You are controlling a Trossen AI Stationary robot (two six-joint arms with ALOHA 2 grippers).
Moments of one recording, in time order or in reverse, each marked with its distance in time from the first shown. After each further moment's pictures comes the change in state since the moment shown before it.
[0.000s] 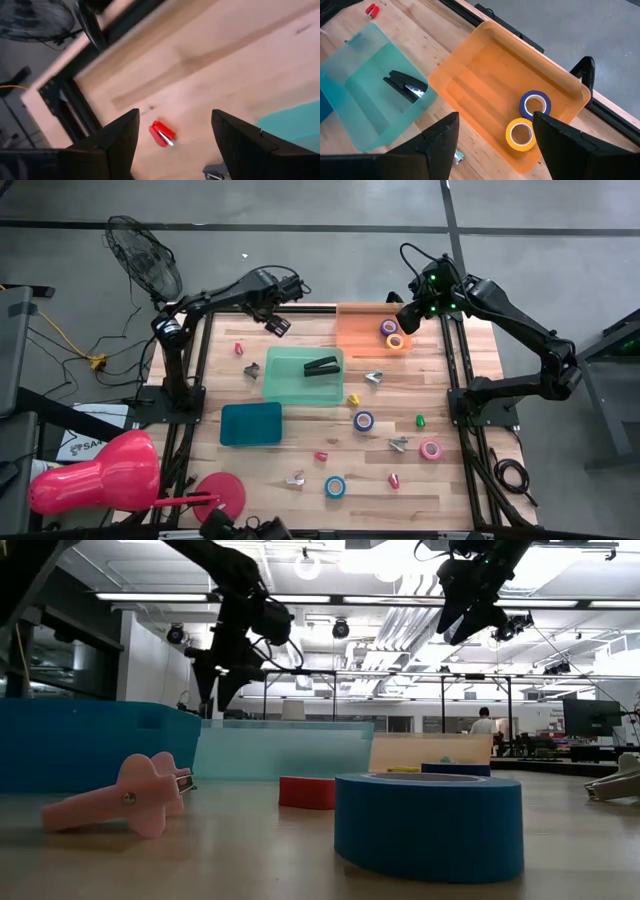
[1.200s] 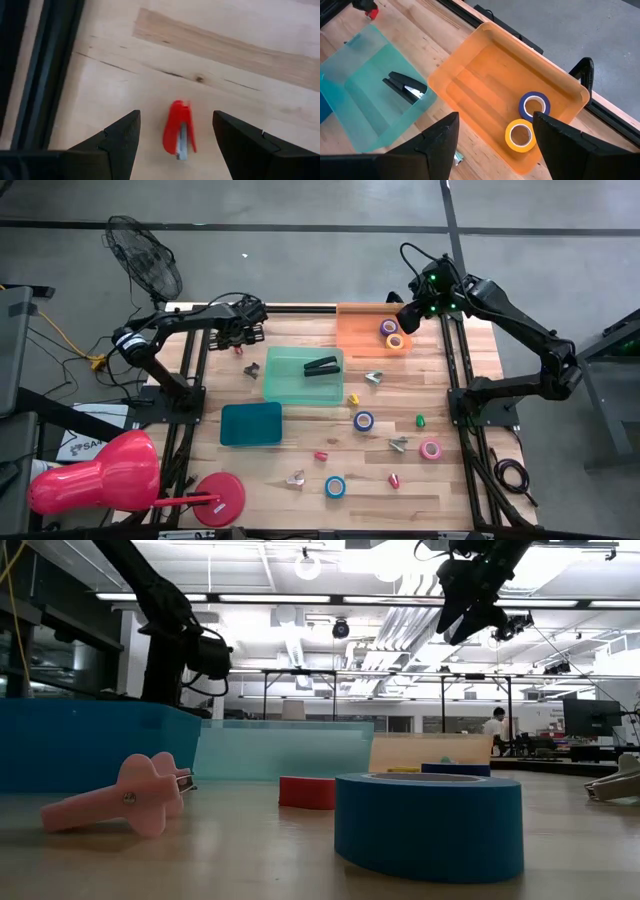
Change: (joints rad) left arm 0.132 -0.283 -0.700 0.505 0.034 -0.699; right arm 0.000 0.000 0.000 0.005 0.004 0.001
